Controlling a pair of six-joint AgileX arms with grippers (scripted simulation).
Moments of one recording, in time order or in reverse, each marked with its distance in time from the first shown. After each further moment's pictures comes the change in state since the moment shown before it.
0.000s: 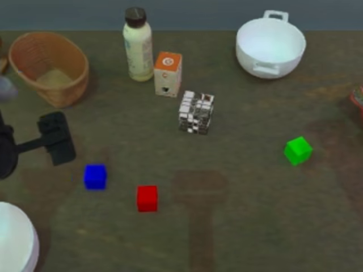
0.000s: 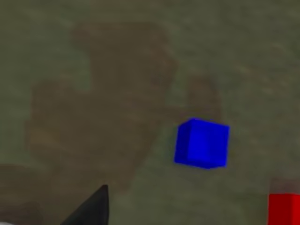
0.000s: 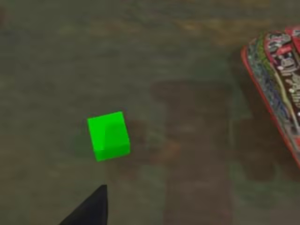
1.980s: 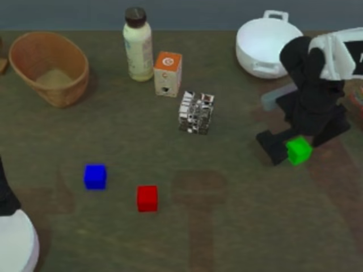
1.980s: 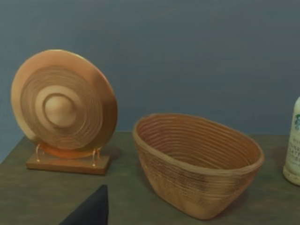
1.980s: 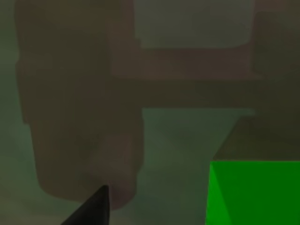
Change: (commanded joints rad) left arm 0.280 -1.004 -0.687 0.556 0.040 0.479; right arm 0.150 1.225 0.719 -0.289 0.002 -0.083
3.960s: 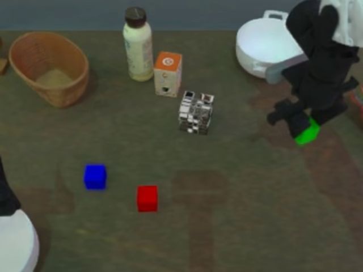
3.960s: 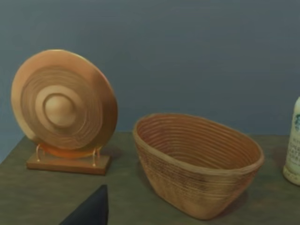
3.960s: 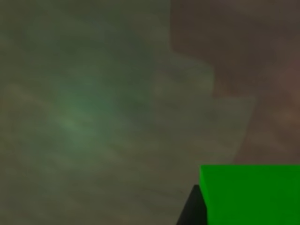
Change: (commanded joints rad) left arm 0.000 0.000 0.000 0.000 0.000 0.000; right arm 0.007 -0.120 0.137 -0.238 -0.004 0.001
